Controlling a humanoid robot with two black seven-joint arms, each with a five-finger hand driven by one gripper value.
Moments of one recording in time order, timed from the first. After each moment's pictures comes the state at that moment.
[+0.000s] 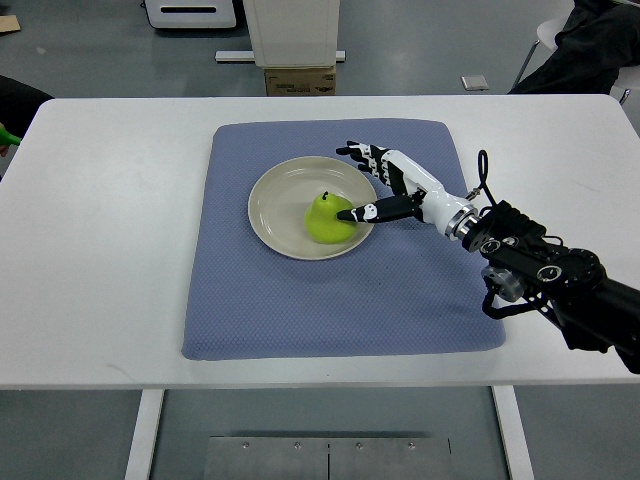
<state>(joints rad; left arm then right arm) 0.00 0.00 -0.11 -0.24 -0.10 0.11 -0.47 0.97 -0.10 0.05 0.57 -0.41 0.11 0.61</state>
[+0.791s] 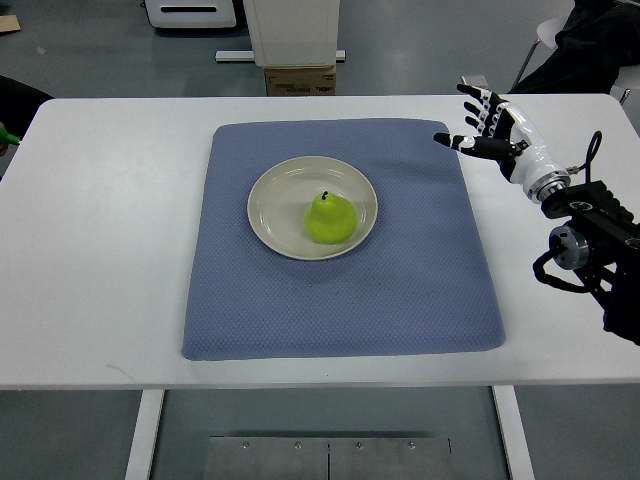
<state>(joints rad) 0.00 0.00 -0.11 -0.24 -0.10 0.11 -0.47 0.88 -0.21 0.58 0.55 -0.38 0.07 0.41</state>
